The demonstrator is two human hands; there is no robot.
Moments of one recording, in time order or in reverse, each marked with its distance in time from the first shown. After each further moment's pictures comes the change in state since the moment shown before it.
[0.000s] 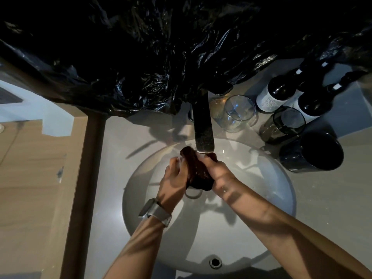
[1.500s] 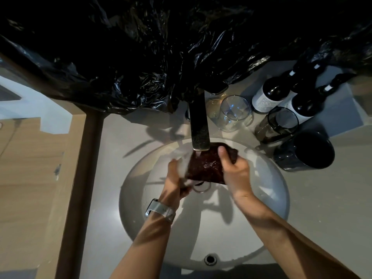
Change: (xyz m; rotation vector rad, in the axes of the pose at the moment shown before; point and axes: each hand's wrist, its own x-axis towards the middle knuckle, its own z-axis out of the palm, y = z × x) left_hand -0.005 0.005 0.018 -0.555 -0.026 -0.476; right_hand -0.027 -0.008 -0.040 -0.259 0.271 -0.632
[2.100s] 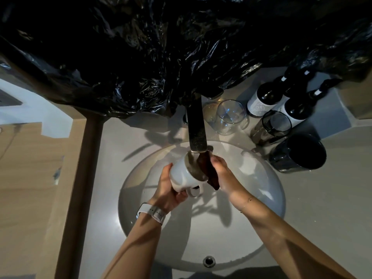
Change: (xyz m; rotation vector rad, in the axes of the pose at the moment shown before) left_hand 0.006 0.003 -0.014 -0.190 -0.164 -0.106; right_hand -0.001 0.002 0.001 0.016 -0.447 0.310
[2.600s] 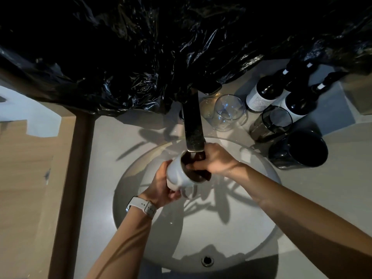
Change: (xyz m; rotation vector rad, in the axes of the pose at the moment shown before) left_hand 0.009 0.009 -0.015 0.152 -0.236 -0.011; right_hand 0.033 -0.044 -0.004 -0.800 -0.197 -0.265
